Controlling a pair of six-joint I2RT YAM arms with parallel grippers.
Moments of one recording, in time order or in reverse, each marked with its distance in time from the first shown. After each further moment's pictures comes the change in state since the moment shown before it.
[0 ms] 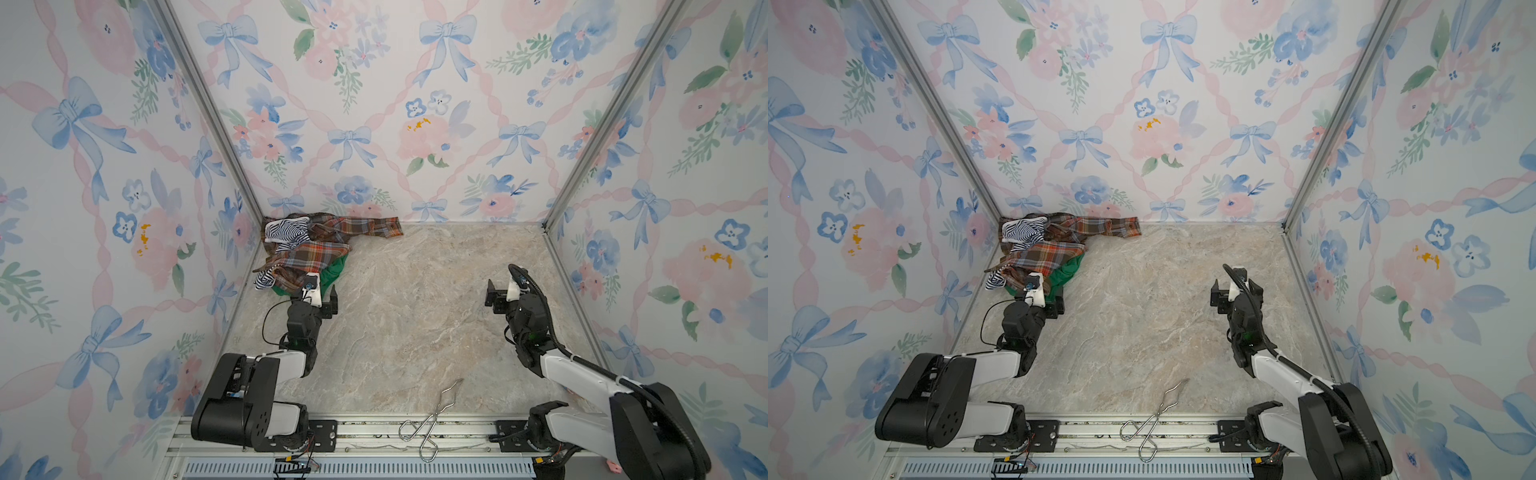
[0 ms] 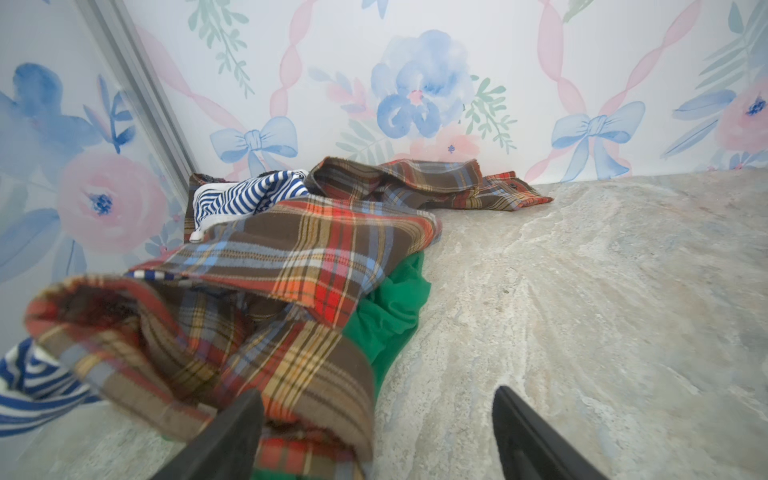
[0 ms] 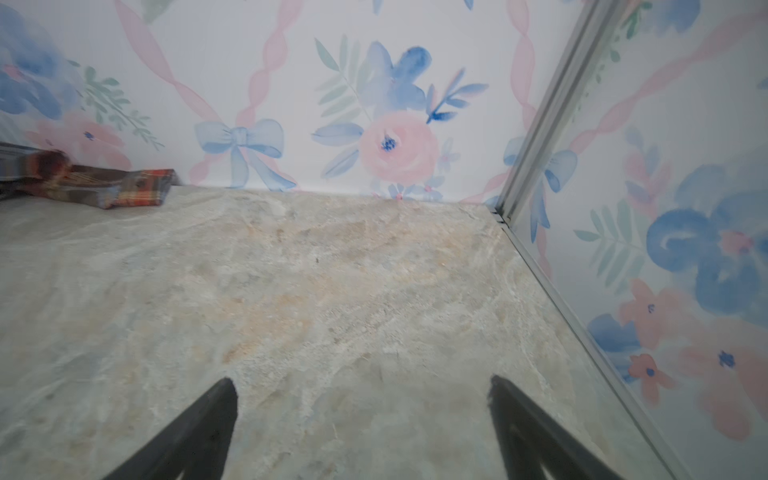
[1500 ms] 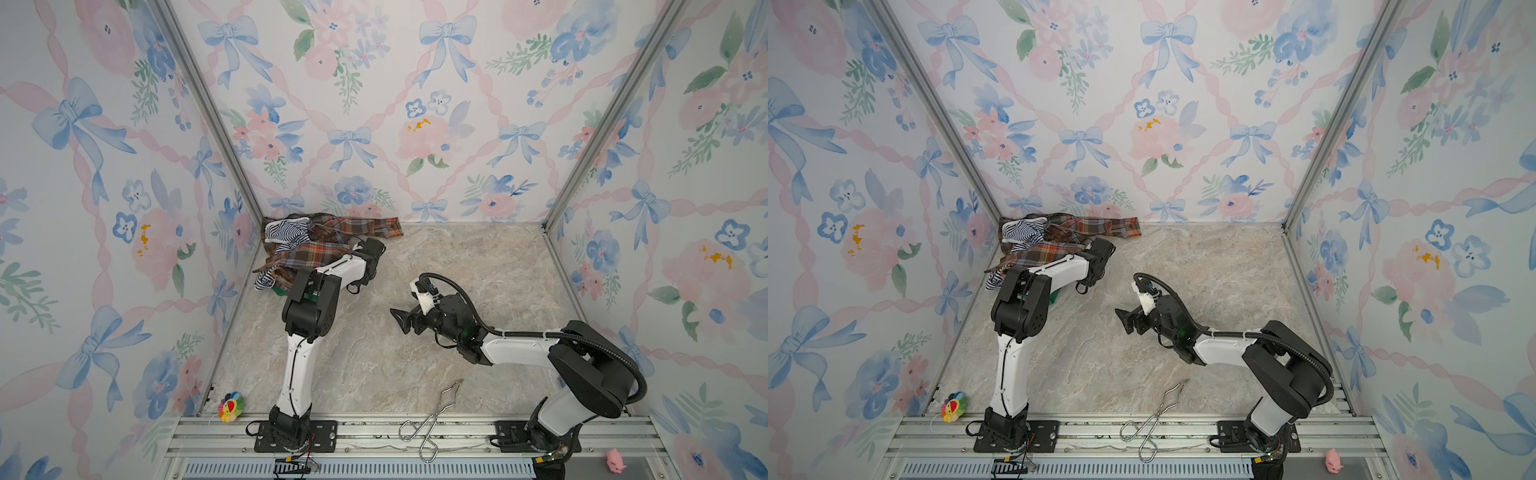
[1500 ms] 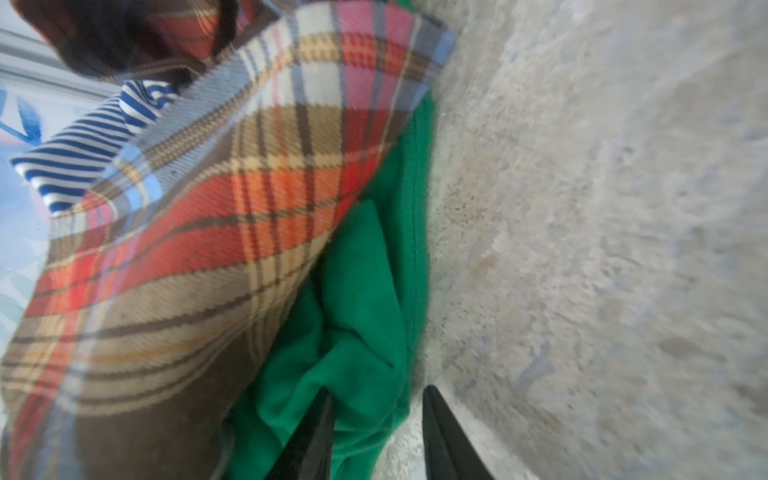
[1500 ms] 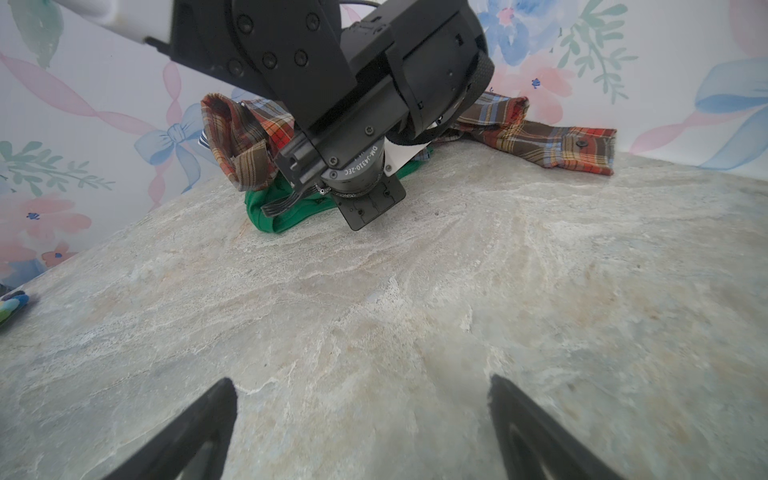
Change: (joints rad) left arm -0.180 0.932 1.277 -1.355 -0.620 0.021; right arm 0.488 0.506 0.223 0.176 -0.371 0.188
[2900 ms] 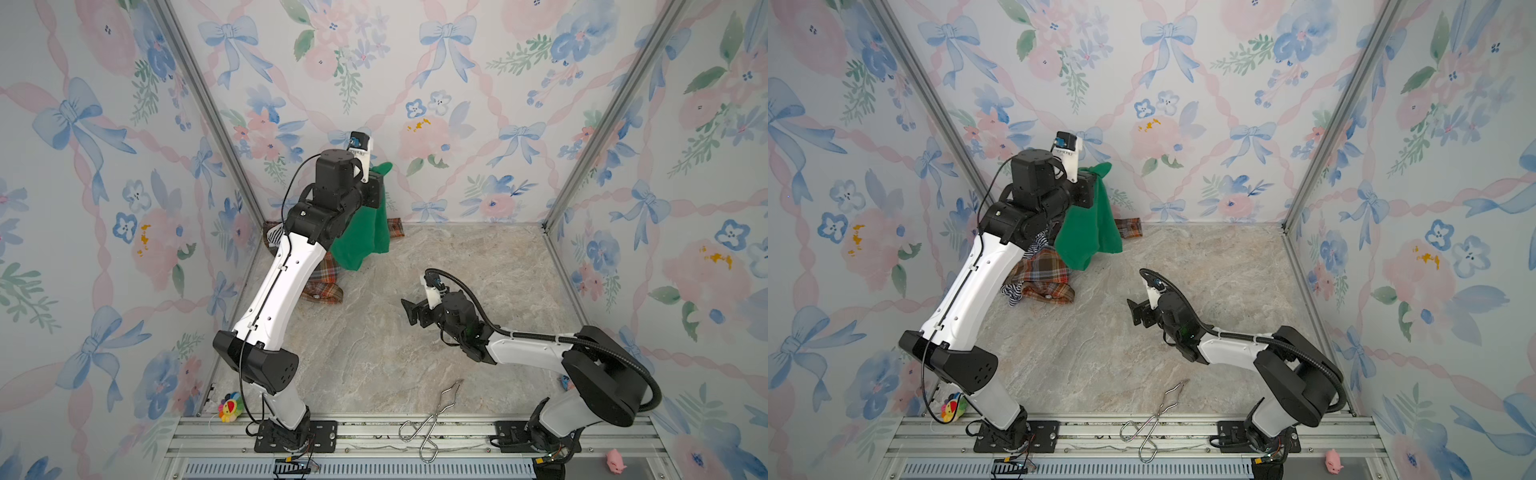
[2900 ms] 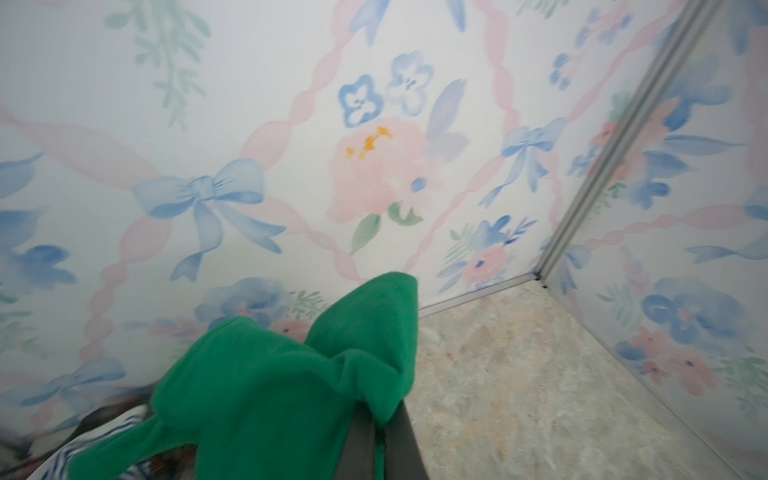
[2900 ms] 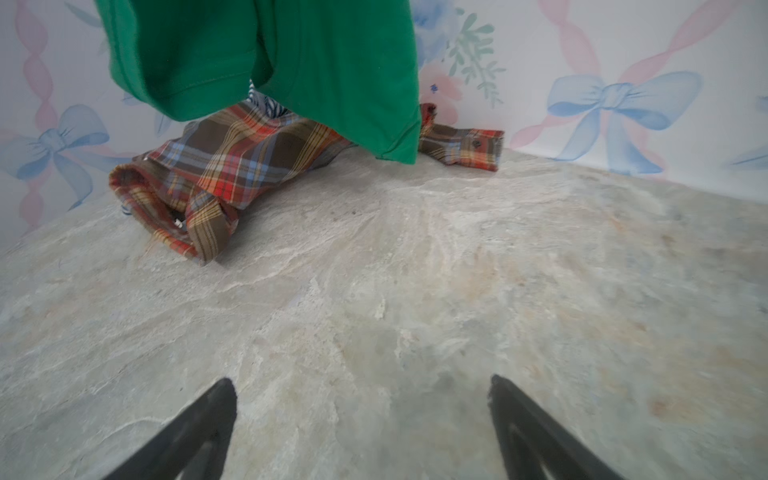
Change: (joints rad) left arm -0.108 -0.502 0.564 -0.035 0.829 -0.157; right arm -0.032 -0.150 -0.010 -0.174 0.280 -0.008
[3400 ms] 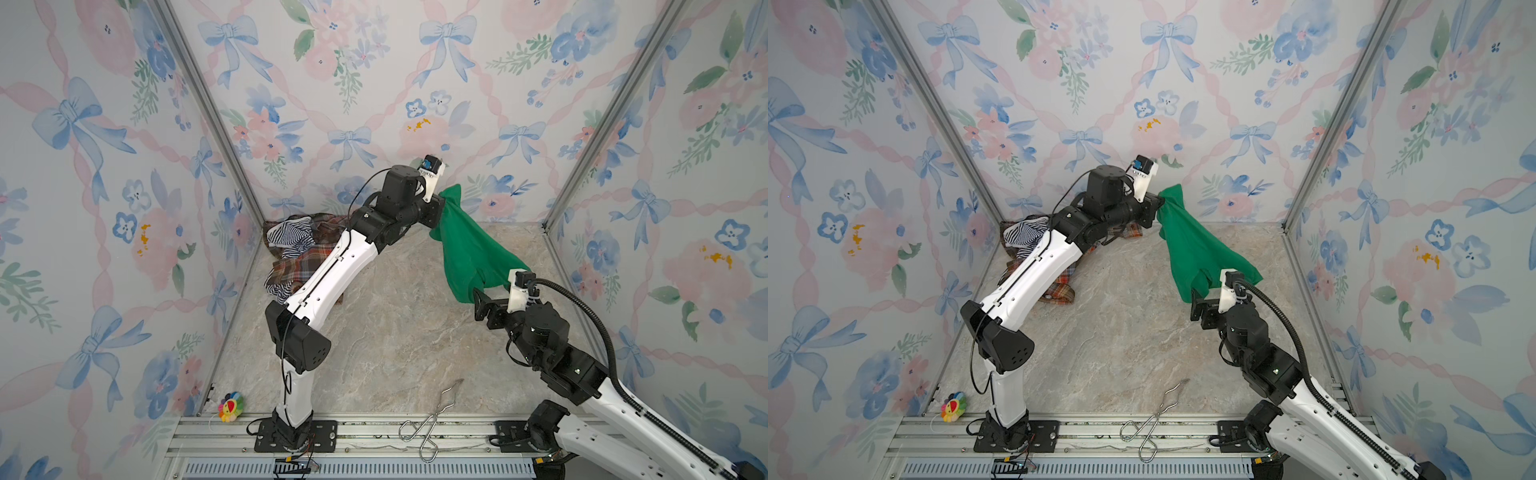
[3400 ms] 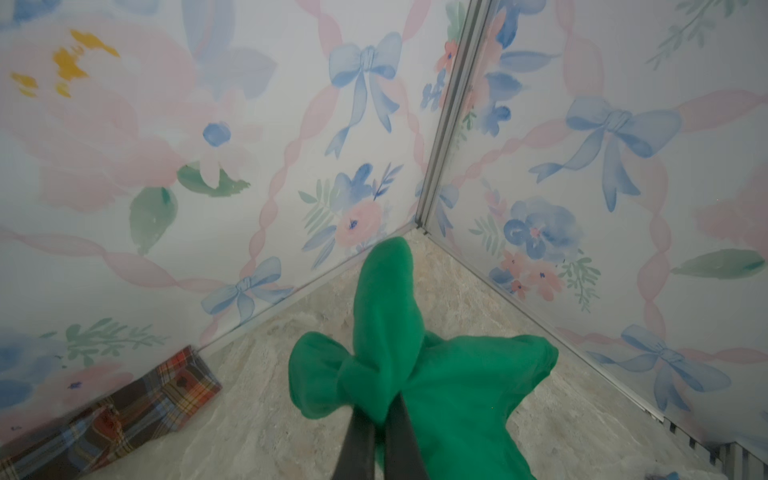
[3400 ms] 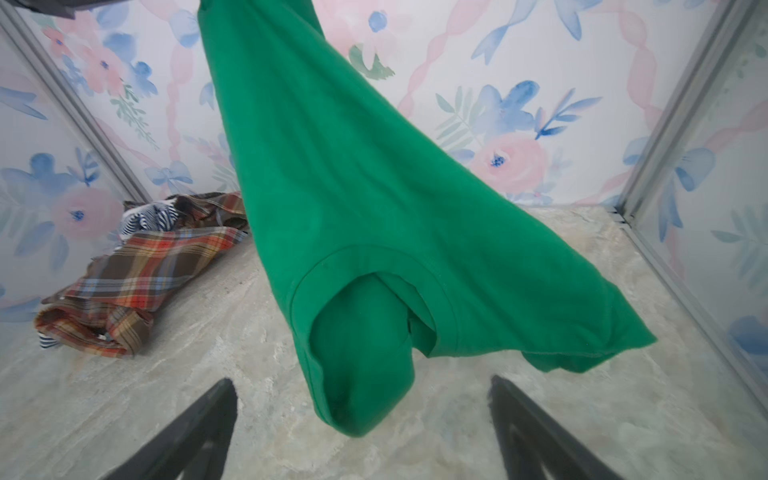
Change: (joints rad) left arm -0.172 0.216 -0.026 0.027 0.094 0.001; right arm -0.121 -0.758 -0.008 -0.772 0.229 0.123
